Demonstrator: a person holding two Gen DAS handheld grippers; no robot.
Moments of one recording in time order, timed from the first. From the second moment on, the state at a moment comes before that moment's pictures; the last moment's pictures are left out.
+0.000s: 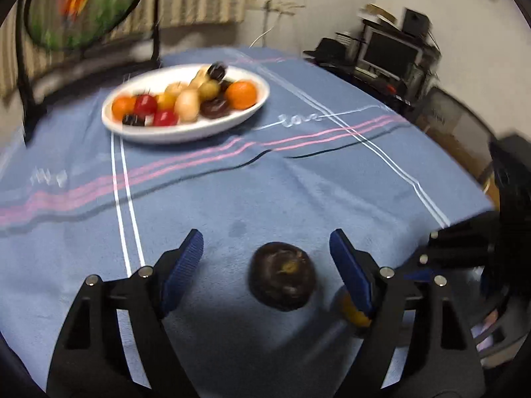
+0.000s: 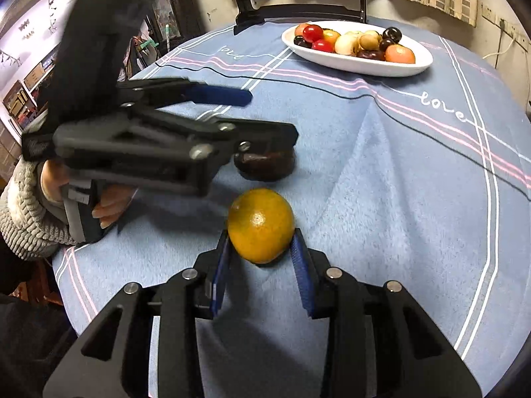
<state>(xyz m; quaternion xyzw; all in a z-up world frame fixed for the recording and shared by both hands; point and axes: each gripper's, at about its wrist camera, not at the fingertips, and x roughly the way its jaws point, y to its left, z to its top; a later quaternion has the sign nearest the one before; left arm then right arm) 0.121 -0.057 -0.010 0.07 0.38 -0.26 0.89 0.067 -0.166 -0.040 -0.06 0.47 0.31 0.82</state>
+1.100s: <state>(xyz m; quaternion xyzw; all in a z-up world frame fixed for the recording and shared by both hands) 0.321 -0.040 0.020 0.05 0.32 -0.07 0.94 0.310 -0.169 0.026 0.03 0.36 0.17 0.92</state>
